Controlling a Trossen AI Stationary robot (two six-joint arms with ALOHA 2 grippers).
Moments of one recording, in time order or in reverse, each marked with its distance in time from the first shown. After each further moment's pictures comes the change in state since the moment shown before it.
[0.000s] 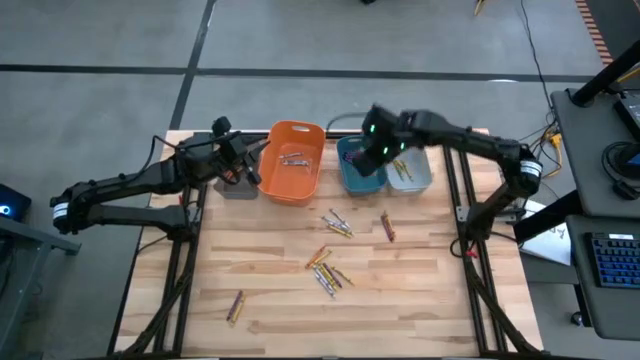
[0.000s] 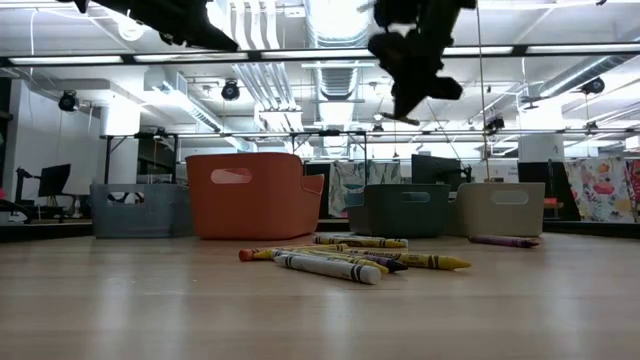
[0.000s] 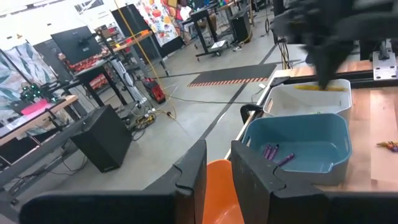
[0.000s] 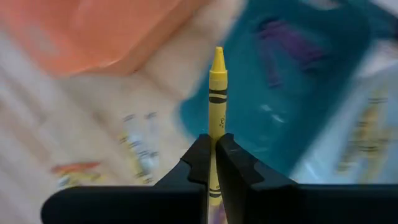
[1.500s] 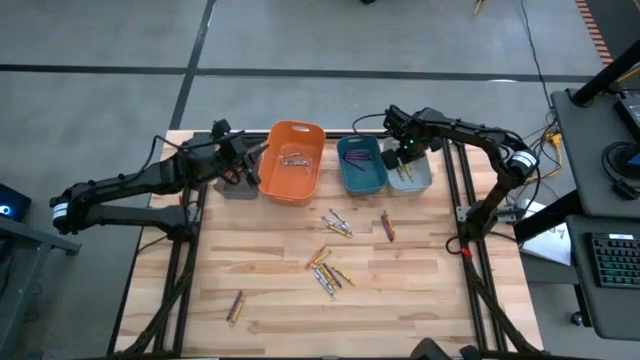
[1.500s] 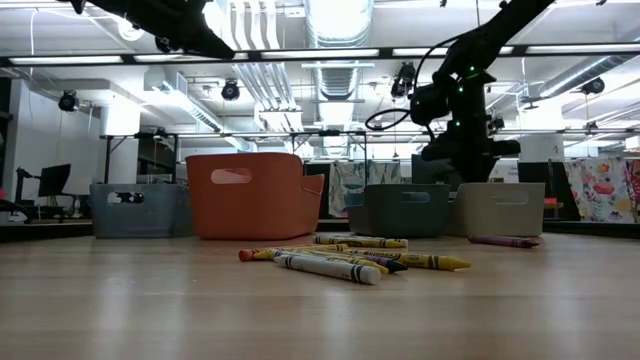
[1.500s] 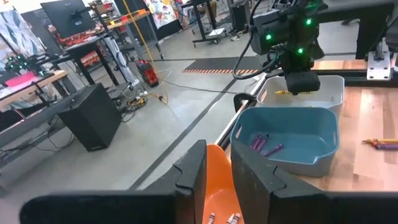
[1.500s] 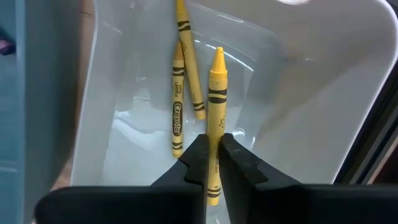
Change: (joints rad) left arm 0.000 -0.005 0.000 -0.073 -0.007 -0.117; right arm -0.333 0.073 -0.336 0.044 0.163 -0.077
